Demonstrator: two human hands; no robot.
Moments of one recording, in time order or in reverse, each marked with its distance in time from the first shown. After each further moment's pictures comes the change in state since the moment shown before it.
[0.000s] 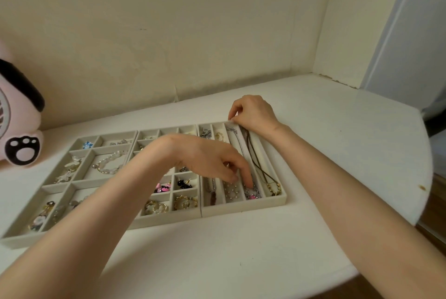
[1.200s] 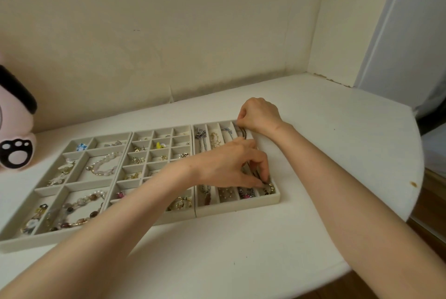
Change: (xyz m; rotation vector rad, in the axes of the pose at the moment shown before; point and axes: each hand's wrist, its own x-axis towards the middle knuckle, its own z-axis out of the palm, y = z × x) left_hand 0.029 0.013 0.025 0.023 0.440 0.119; right_hand 0.002 0.019 -0.002 -0.134 -0.057 0.145
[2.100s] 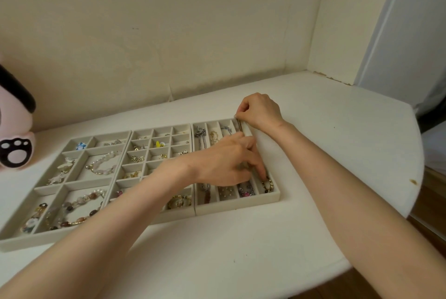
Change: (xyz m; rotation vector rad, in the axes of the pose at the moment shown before) left_hand 0.000 -0.001 -0.002 0.124 -0.005 0.026; right_hand -0.004 0.001 -0.005 0.152 0.077 0.018
